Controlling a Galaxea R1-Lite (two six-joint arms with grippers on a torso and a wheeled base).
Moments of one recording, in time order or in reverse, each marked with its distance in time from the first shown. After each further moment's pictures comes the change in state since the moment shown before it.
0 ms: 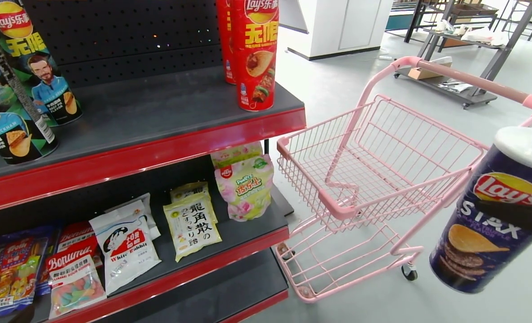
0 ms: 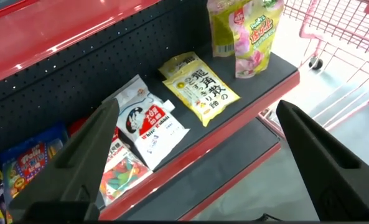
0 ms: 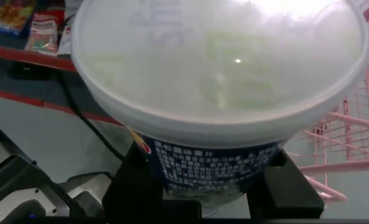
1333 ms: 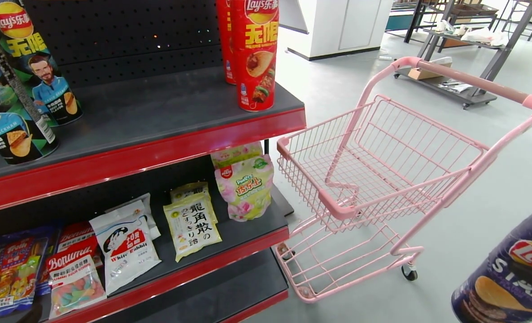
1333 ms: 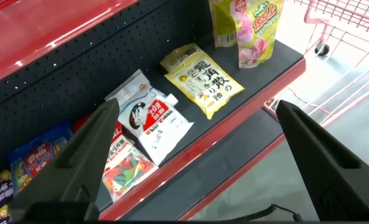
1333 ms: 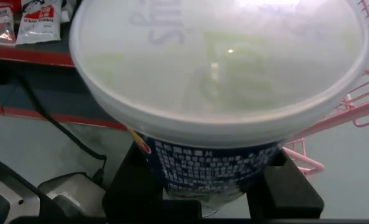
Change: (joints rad) left arm 0.000 0.036 0.005 0.000 -0.003 0.053; right arm -0.106 -0.264 0.342 -0.133 -0.012 -0.021
